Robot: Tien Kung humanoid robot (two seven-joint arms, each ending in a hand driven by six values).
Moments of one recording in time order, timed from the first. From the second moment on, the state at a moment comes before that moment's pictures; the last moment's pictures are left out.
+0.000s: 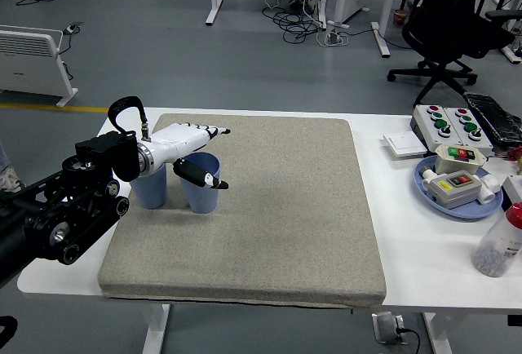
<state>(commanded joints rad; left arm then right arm) -0.98 0.30 -0.76 -0.82 1.98 -0.26 -0.06 0.10 -0.16 0.06 0.23 -0.18 -0.18 -0.13</state>
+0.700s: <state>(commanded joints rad) -1.00 0.29 -0.74 -0.77 2.13 -0.32 -0.03 0.10 -0.16 0.05 0.23 -0.18 -0.18 -0.13</state>
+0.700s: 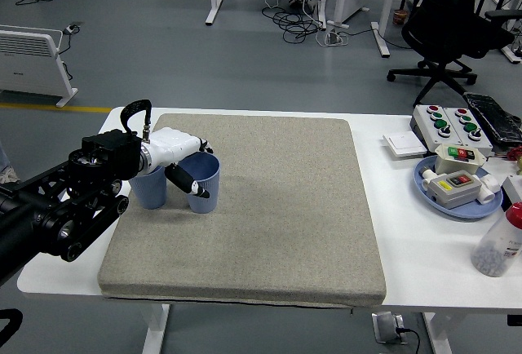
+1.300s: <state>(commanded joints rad) -1.00 0.29 -0.73 -0.74 2.06 -0.27 -0.06 0.11 -0.16 0.05 0.23 -0.17 -0.18 -0.12</state>
